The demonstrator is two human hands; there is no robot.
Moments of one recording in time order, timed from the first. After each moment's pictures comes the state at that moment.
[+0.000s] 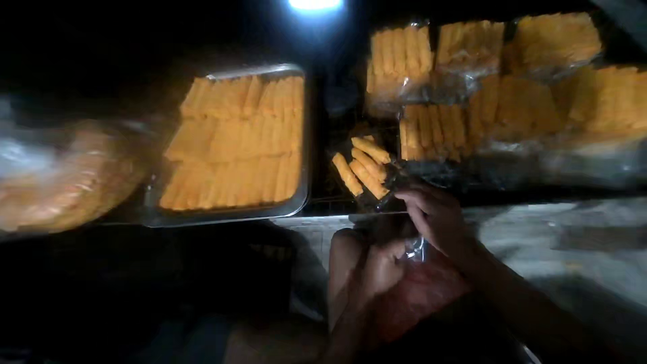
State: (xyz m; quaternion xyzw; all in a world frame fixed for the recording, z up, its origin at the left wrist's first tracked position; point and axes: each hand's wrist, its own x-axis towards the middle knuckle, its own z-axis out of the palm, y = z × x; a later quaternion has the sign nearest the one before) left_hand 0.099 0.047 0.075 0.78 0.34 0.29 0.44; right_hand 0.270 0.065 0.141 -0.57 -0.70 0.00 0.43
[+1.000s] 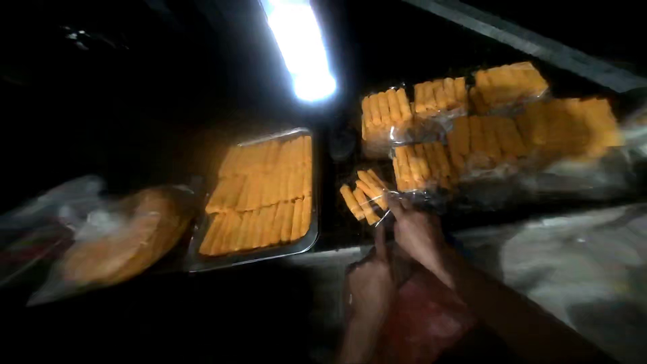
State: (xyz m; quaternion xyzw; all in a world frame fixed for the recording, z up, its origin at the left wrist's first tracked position) left_hand 0.105 0.064 0.158 0.82 0.56 0.09 0.07; right_hand 0.241 0.094 0.191 -0.75 -0.62 0.17 0.15
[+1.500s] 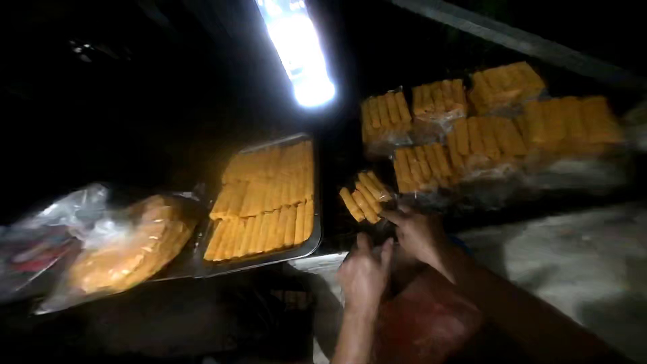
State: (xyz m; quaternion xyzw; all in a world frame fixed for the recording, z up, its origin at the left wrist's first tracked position) left_hand 0.098 0.081 0.170 0.77 0.61 0.19 0.06; right_hand 0.250 0.091 0.182 -0.70 -0.67 0.17 0.20
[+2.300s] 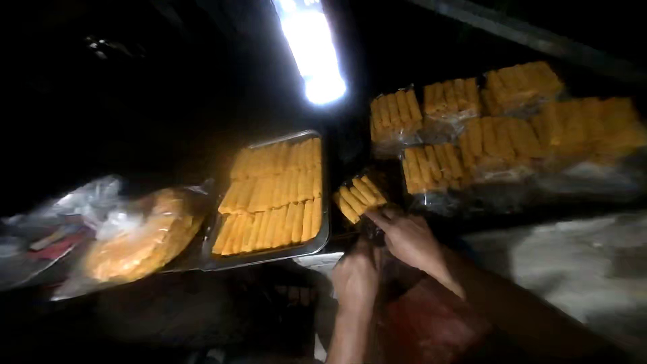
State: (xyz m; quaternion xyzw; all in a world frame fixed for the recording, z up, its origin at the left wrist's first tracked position) left_hand 0.083 0.085 0.181 0.78 0.61 0.14 0.02; right_hand 0.223 0.103 0.206 -0.65 -0.72 0.23 0.11
